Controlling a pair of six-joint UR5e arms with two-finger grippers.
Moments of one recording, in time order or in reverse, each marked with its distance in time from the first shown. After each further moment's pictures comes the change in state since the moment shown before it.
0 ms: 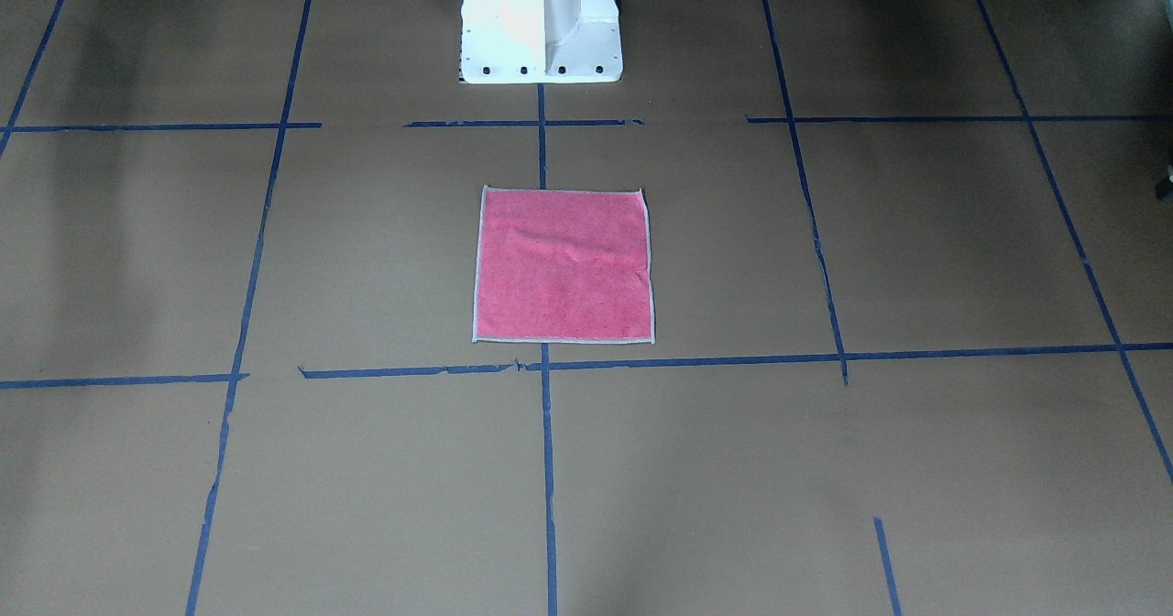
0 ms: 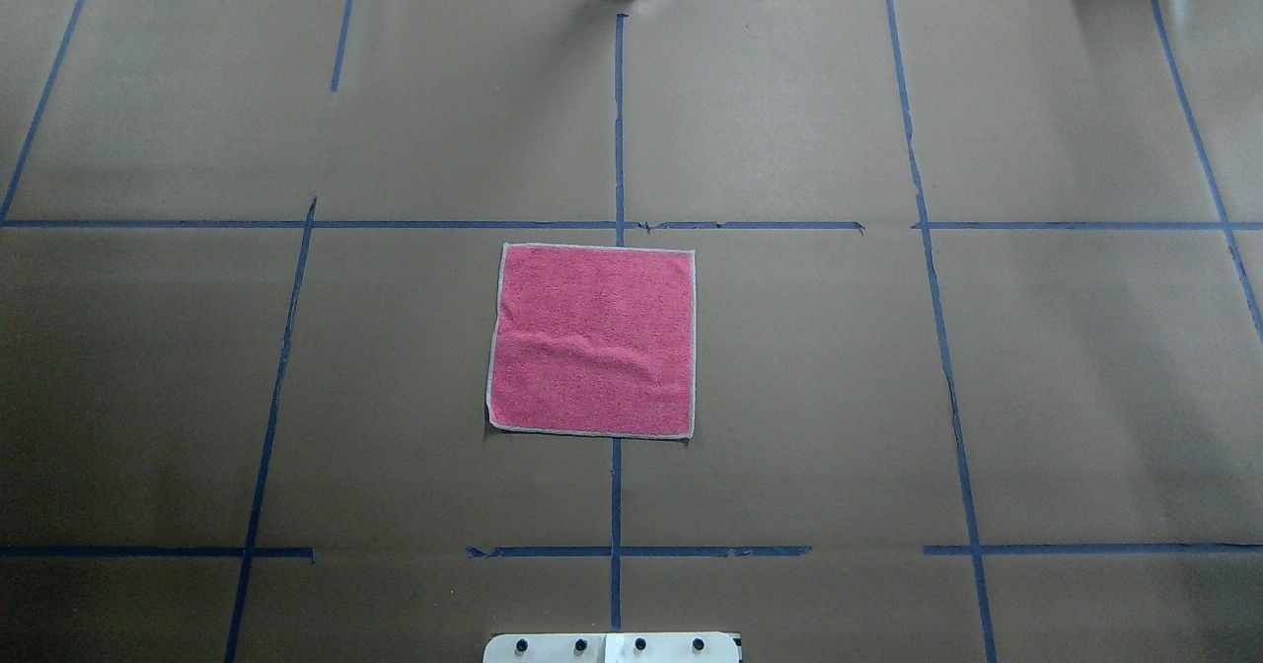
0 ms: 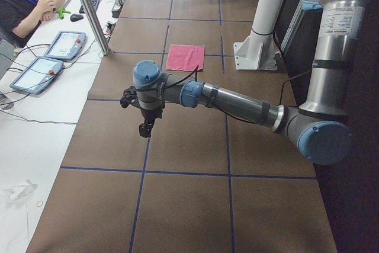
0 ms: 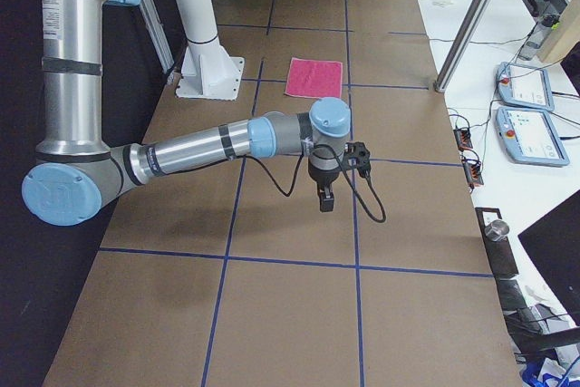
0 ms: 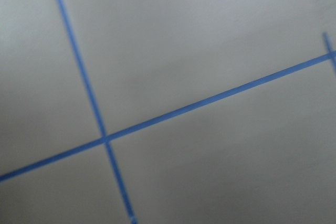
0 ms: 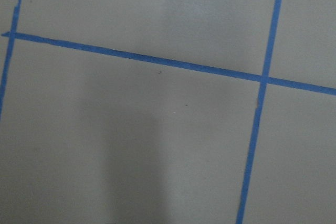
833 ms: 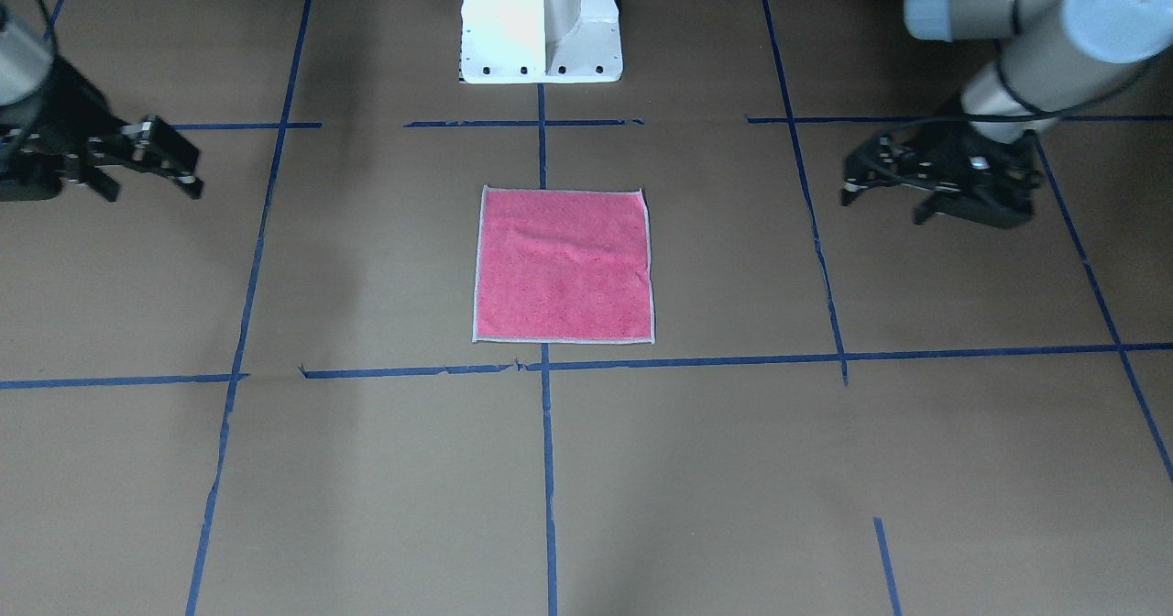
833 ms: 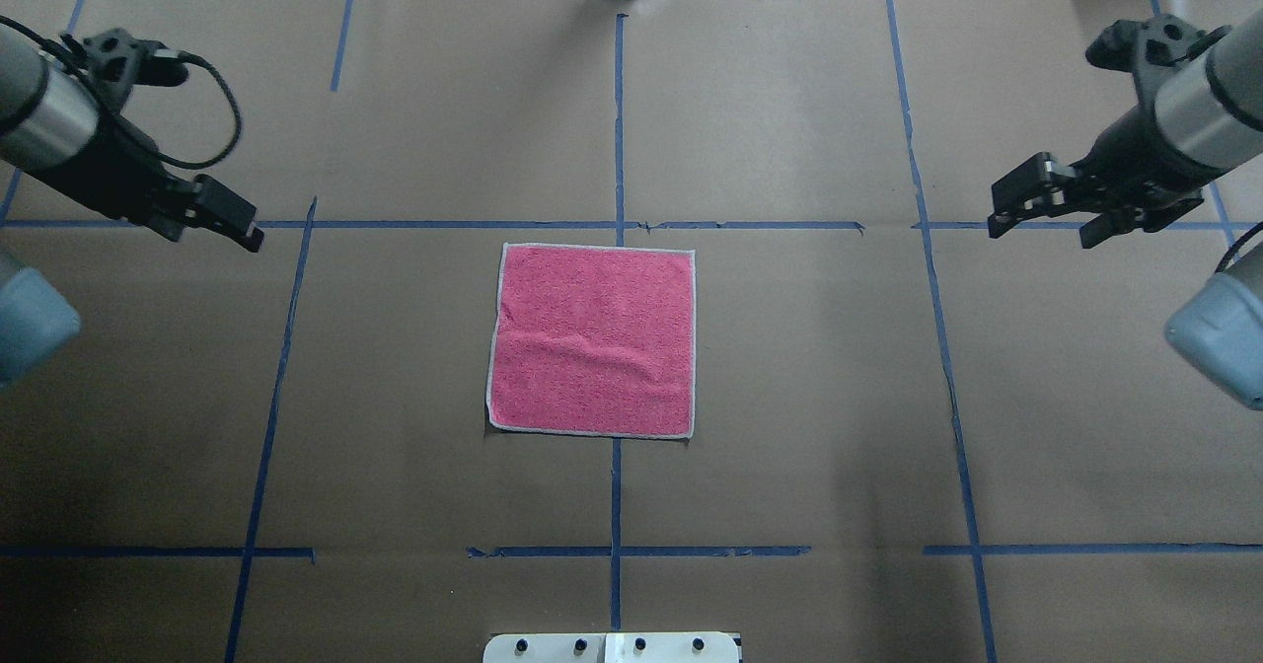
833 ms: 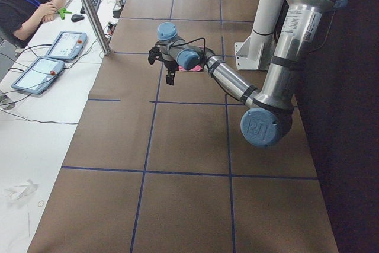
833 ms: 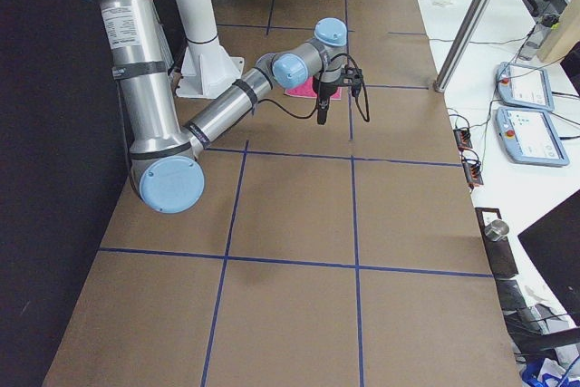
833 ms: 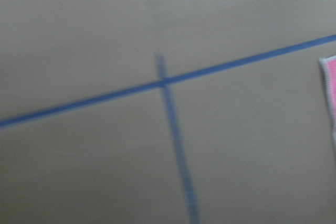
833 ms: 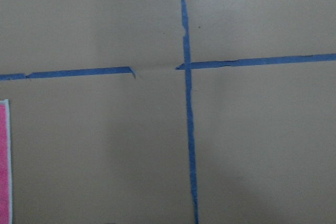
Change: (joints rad) left arm 0.530 -0.197 -0.129 -0.092 0.144 -0.886; right arm -0.430 0.270 0.121 0.000 -0.128 0.782
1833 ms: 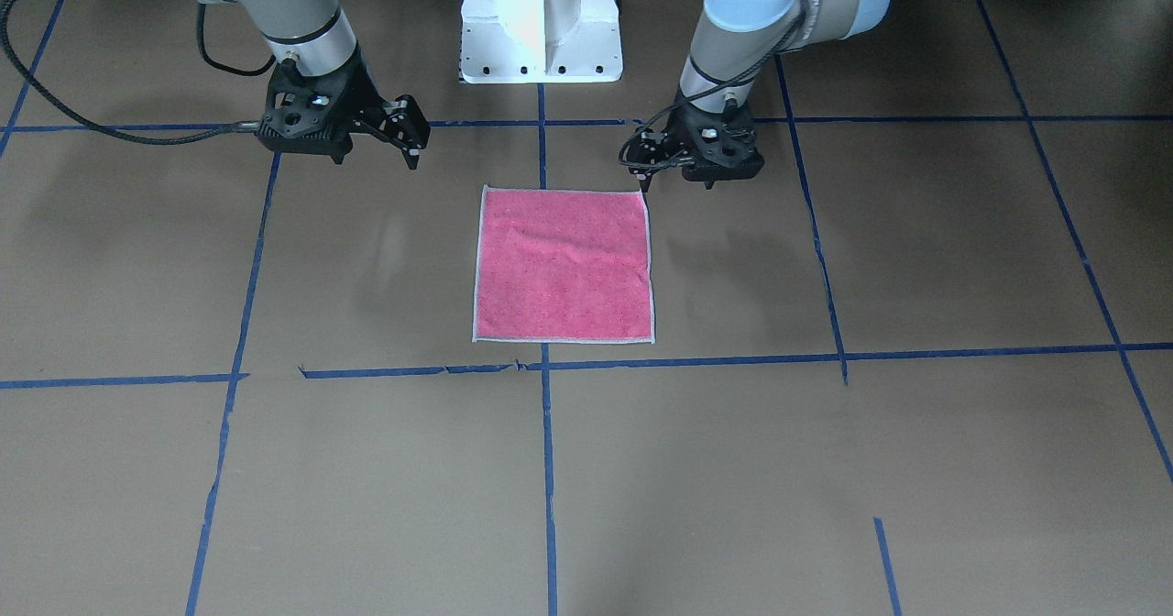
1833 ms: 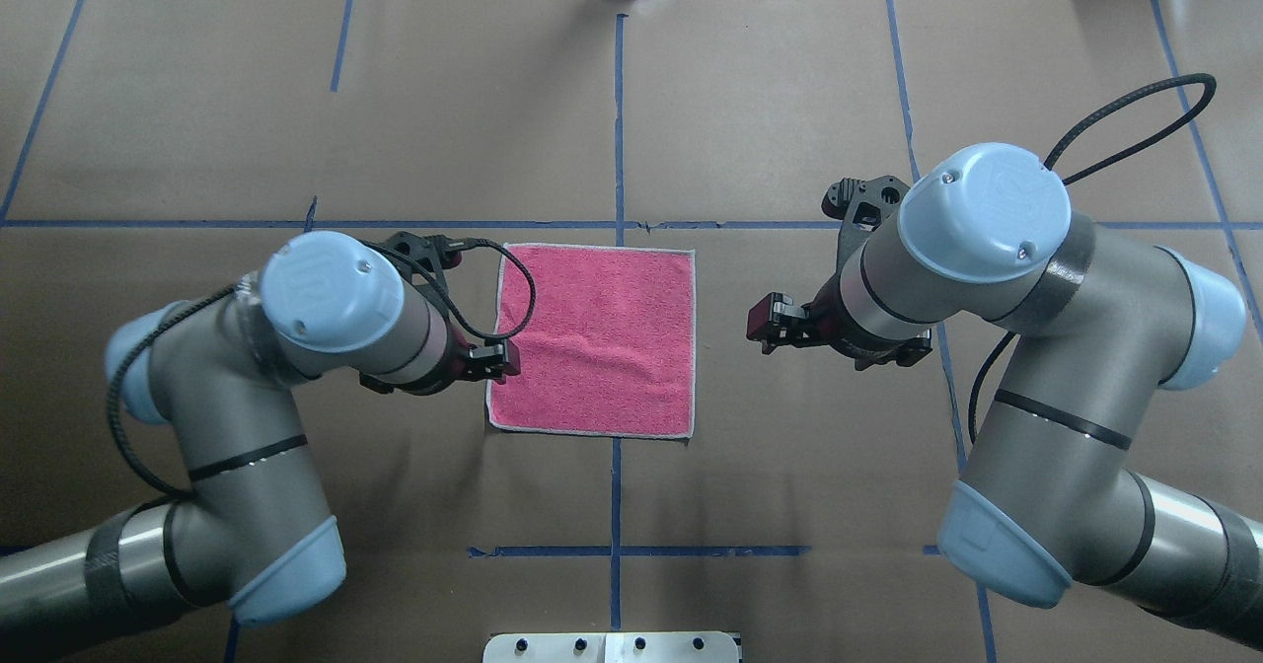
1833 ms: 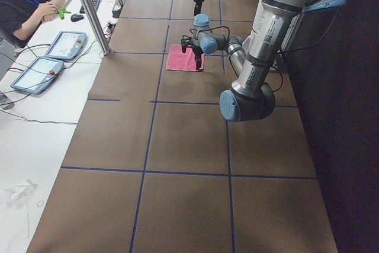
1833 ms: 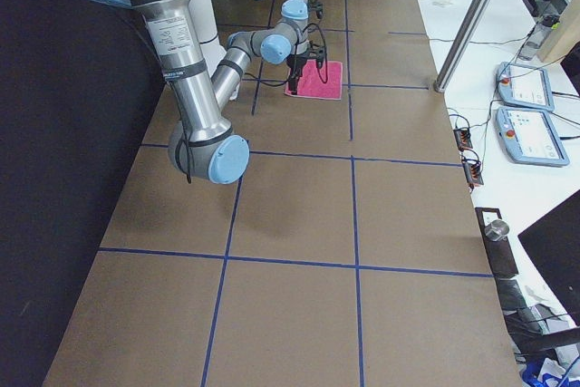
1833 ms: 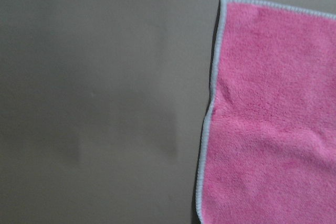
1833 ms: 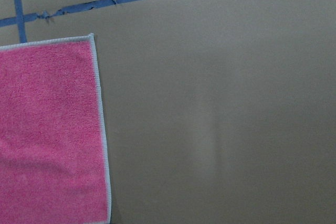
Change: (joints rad) left arm 0.444 -0.194 0.096 -0.022 0.425 -0.619; right arm -0.378 0.154 -0.013 0.000 -0.280 0.388
